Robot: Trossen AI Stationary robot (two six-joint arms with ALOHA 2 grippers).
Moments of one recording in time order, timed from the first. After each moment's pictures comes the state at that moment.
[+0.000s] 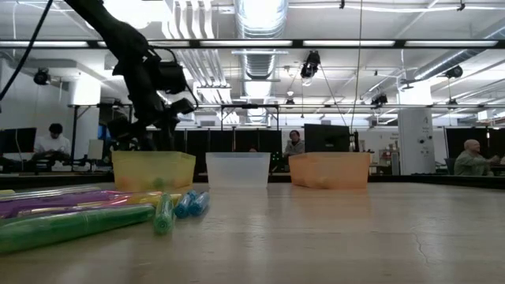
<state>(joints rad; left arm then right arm) 0.77 1.47 0.95 -0.68 0.25 -0.78 0.34 1.51 1.53 -0.62 0.58 0.51</state>
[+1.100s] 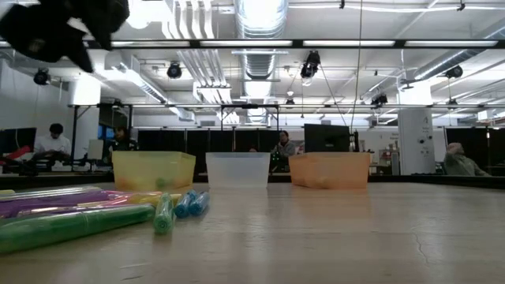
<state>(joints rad) -0.42 1.15 0.98 -0.81 -0.17 -1.56 0.33 1.51 1.53 -0.62 0.58 0.49</state>
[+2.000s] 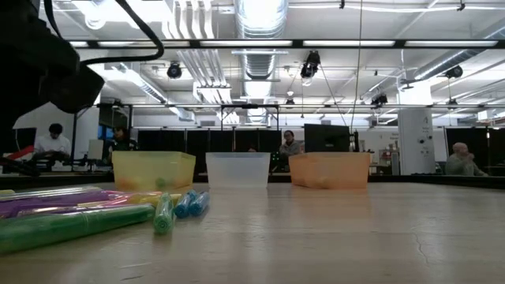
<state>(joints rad) -0.60 1.64 0.98 -0.70 0.07 -1.67 0.34 1.51 1.53 -0.62 0.58 0.52</state>
